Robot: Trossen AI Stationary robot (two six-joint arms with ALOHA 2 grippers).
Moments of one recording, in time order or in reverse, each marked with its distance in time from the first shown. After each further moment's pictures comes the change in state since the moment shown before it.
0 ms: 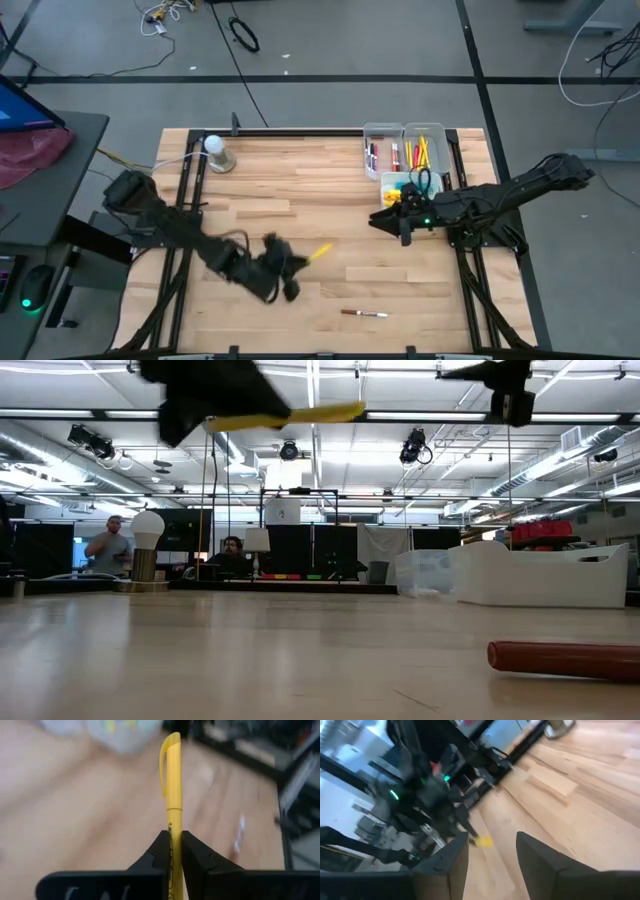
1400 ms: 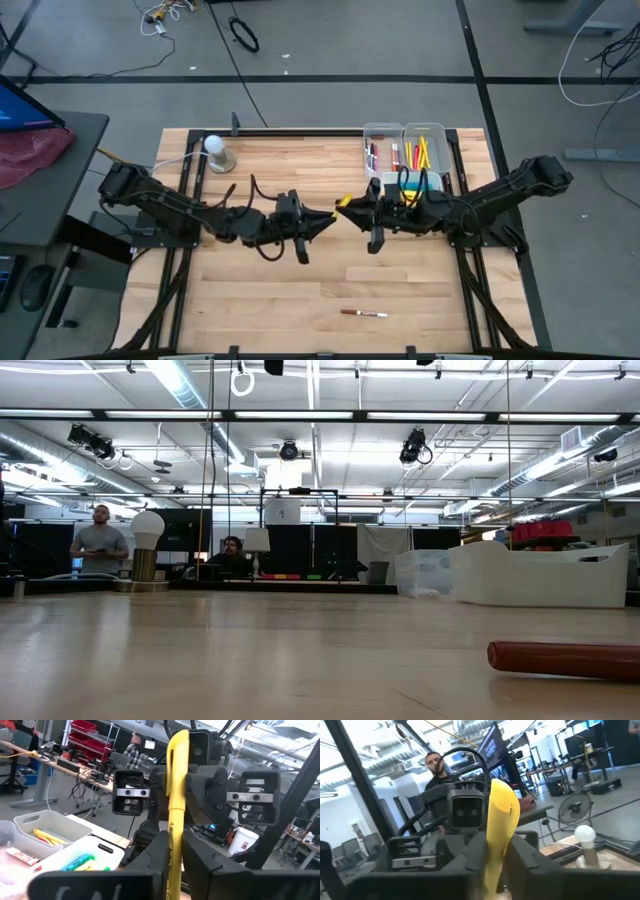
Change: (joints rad) left arm 0.293 -0.093 0.001 0.727 0.173 0.499; right arm -0.017 0.384 0.143 0.742 0.097 -0.624
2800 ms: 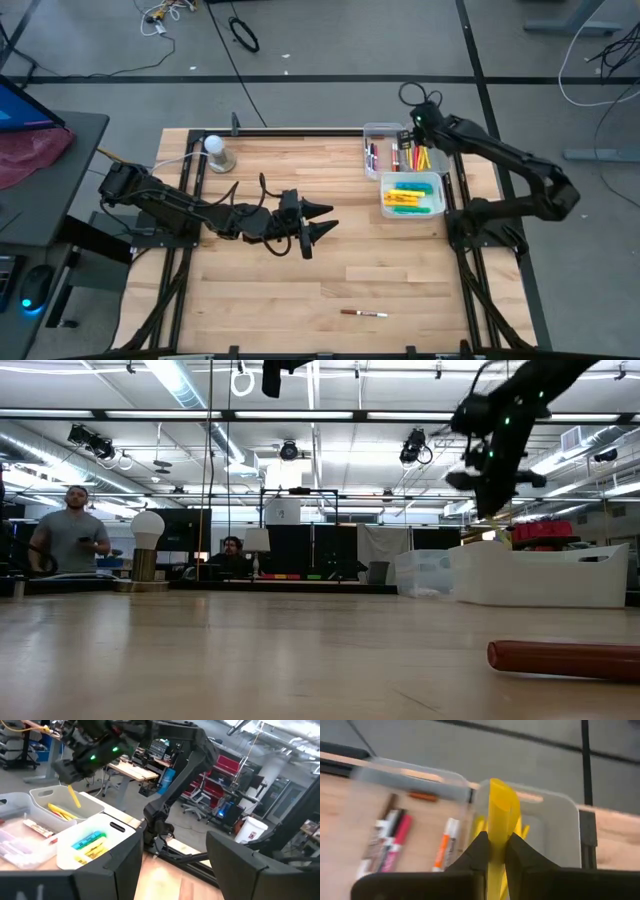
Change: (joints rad) left arm 0.029 0.000 0.001 -0.126 0.017 -0.099; right arm -1.114 -0.100 0.090 -1.396 -0.007 0.142
